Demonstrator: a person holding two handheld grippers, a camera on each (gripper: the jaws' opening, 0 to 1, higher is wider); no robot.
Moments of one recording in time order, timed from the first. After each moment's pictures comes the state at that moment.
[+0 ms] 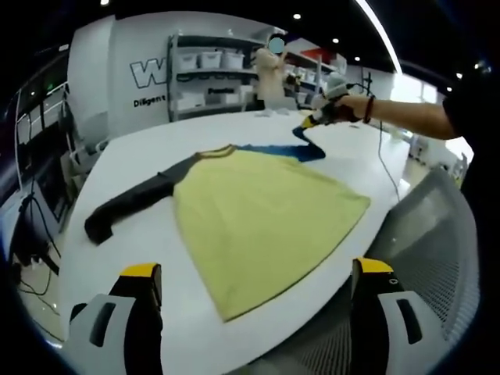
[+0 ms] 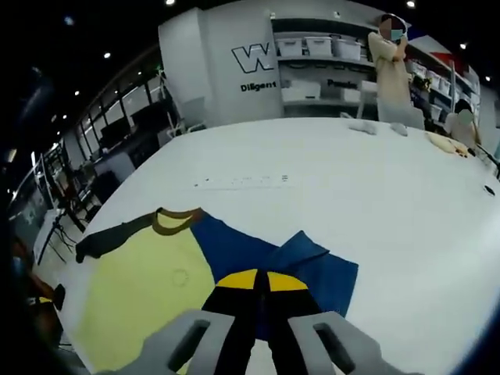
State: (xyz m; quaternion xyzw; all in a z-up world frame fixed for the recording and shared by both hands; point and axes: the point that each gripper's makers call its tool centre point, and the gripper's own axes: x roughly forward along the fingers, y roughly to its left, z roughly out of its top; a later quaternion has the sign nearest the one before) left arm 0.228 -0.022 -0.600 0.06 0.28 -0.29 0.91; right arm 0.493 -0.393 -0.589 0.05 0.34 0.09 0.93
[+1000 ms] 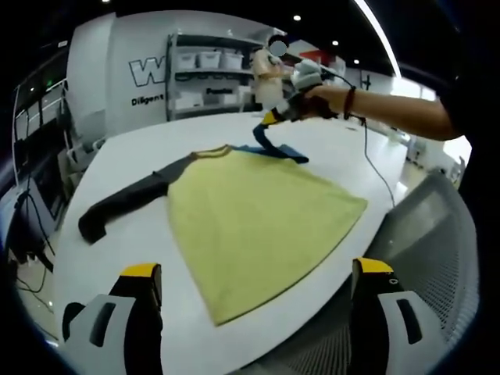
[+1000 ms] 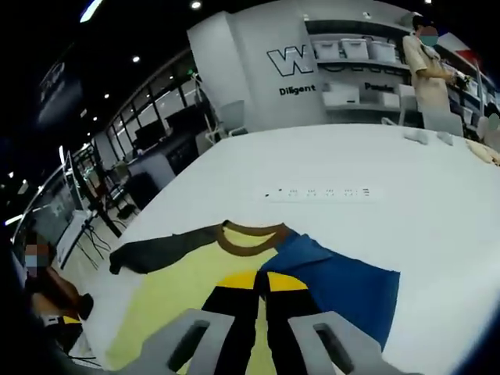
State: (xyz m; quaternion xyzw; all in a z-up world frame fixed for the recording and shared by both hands) left arm 0.228 -0.030 -0.598 0.05 0.28 -0.30 0.91; right arm 0.512 -0.261 -0.570 0.07 0.32 0.19 0.93
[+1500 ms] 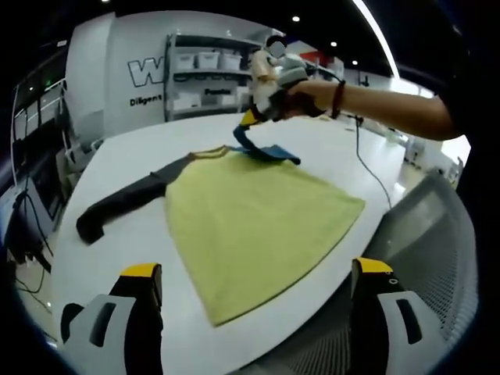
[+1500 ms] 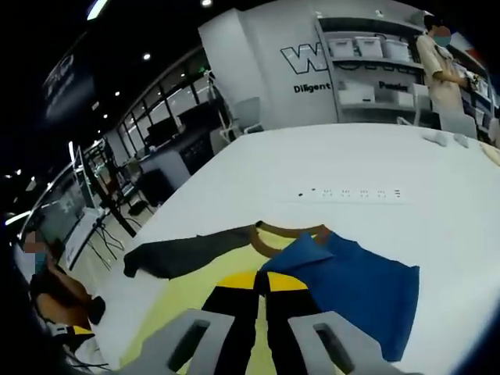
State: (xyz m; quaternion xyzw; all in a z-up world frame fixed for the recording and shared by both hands) left arm 0.228 -0.032 -0.598 0.05 0.28 -0.30 0.91; right arm 0.508 -0.202 -0.569 0.07 0.32 0.22 0.92
